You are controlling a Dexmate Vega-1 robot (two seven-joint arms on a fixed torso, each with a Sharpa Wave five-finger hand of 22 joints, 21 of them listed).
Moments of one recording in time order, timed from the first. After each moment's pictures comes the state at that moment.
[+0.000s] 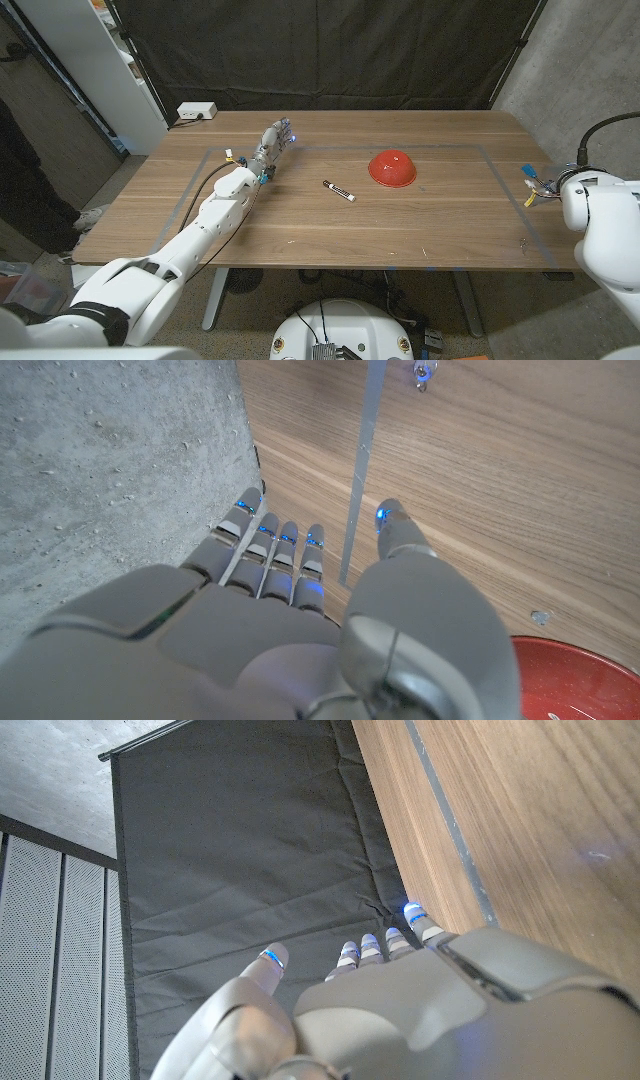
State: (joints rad) left arm 0.62 0.36 0.41 -1.00 -0.56 -0.29 -0.21; left_hand 0.03 0.08 0.59 0.18 0.23 -0.14 0.04 0.18 0.17 -0.15 -0.01 0.20 0.18 -0.16 0.04 0.18 0.17 -0.16 0.03 0.48 0.19; right arm -1.49 -0.66 0.20 -2.40 -1.59 -0.51 1.16; right_hand 0.67 -0.01 0.40 -0.16 0.26 0.38 -0.04 0.24 0.20 0.31 -0.01 0.21 0.21 0.30 -0.04 0.22 0.19 0.40 0.01 0.21 0.17
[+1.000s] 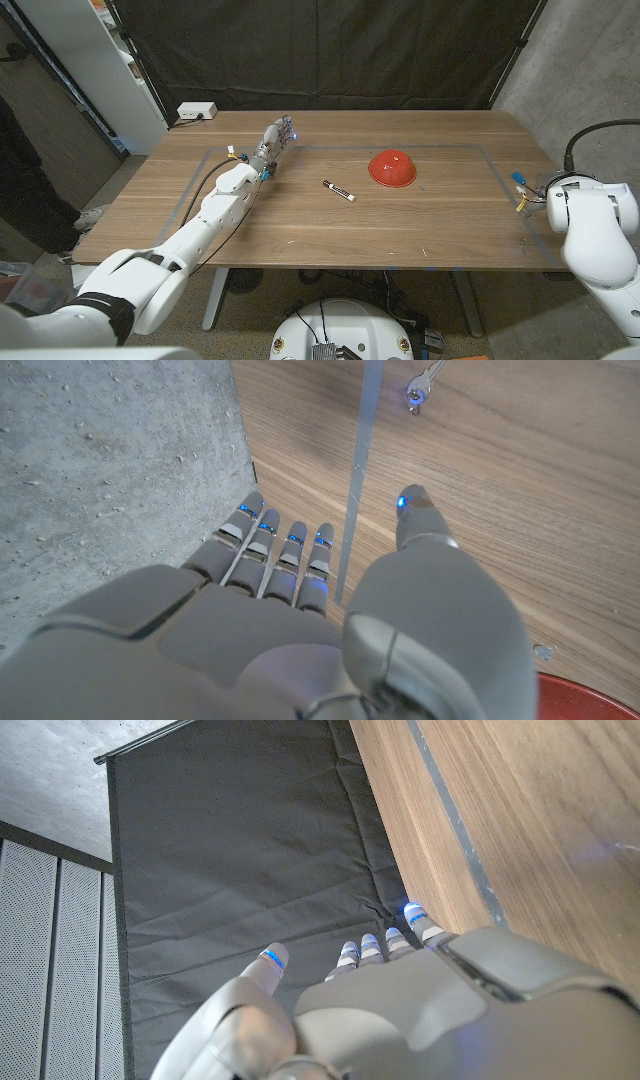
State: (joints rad) left arm 0.58 0.34 0.42 -0.94 -0.54 -0.30 -0.23; left_hand 0.03 0.08 0.58 0.18 0.23 -0.13 0.04 0.18 0.17 -0.15 -0.01 0.20 0.18 -0.16 0.04 0.18 0.17 -0.16 0.03 0.47 0.19; right arm -1.45 -0.64 0.14 -2.35 -1.67 -0.49 1.19; right_hand 0.76 -0.10 0.32 -0.16 0.29 0.43 -0.12 0.24 0.20 0.34 -0.09 0.22 0.22 0.33 -0.04 0.24 0.22 0.39 -0.04 0.20 0.18
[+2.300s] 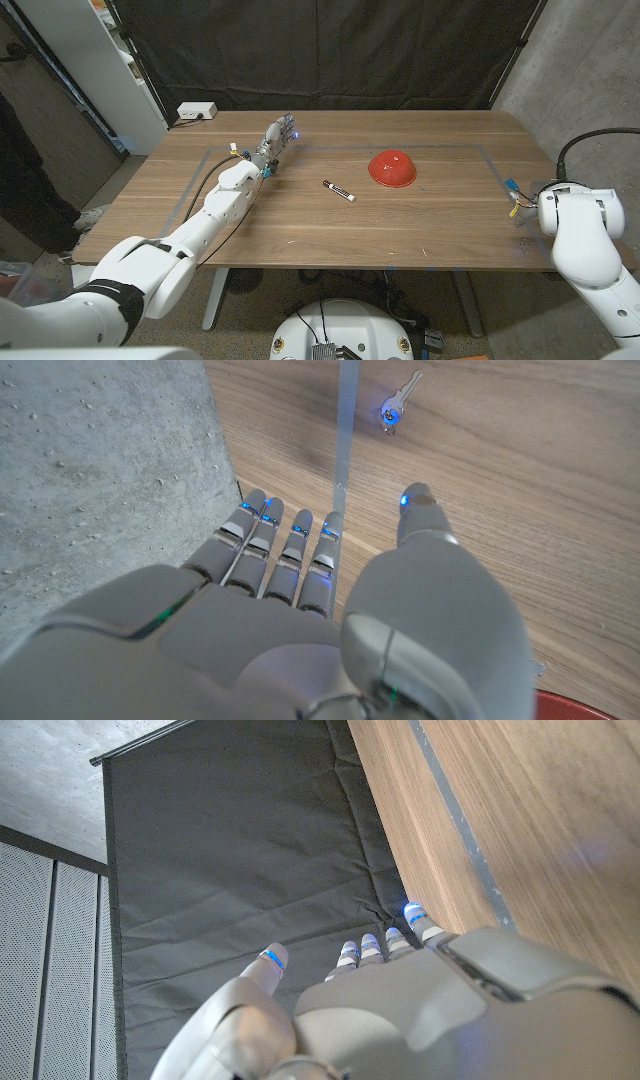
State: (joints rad) left arm 0.52 0.30 0.42 -0.84 -0.53 -0.32 -0.26; left_hand 0.03 0.08 0.58 0.18 0.23 -0.13 0.03 0.18 0.17 -0.15 -0.01 0.20 0.18 -0.16 0.04 0.18 0.17 -0.16 0.03 0.47 0.19; right arm -1.44 -0.62 0.10 -2.31 -1.67 -0.54 1.20; right_hand 0.78 -0.10 0.24 -0.12 0.31 0.53 -0.11 0.27 0.22 0.44 -0.08 0.26 0.27 0.40 -0.04 0.30 0.28 0.41 -0.04 0.21 0.18
